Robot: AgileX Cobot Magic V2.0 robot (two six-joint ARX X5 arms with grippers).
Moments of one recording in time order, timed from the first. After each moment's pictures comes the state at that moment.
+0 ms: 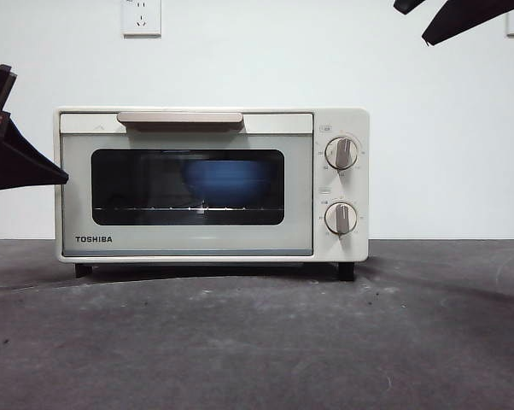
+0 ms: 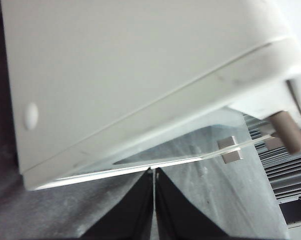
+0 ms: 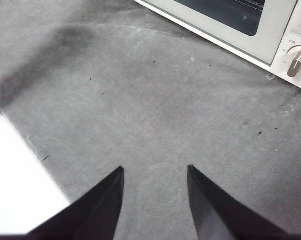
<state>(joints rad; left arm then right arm) 0.15 1.55 0.77 0.27 0.95 -0.44 0.75 0.84 0.90 -0.74 -0.15 0.16</state>
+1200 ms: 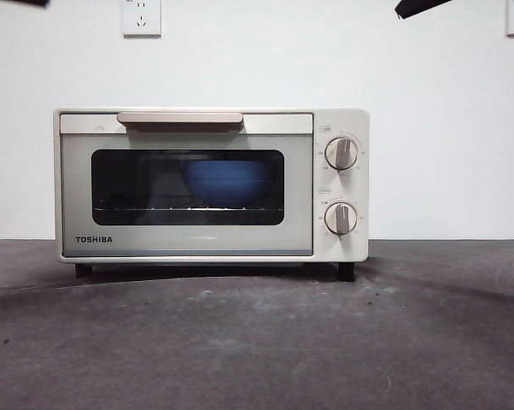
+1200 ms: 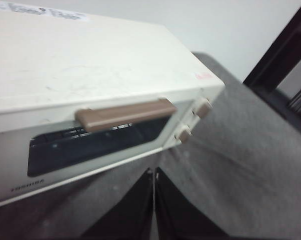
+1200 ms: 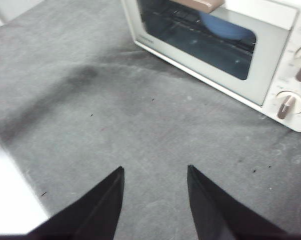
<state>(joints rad) -0.08 0.81 0.86 -0.41 0.62 -0.12 0.75 0.84 0.90 -0.62 -0.13 0.16</state>
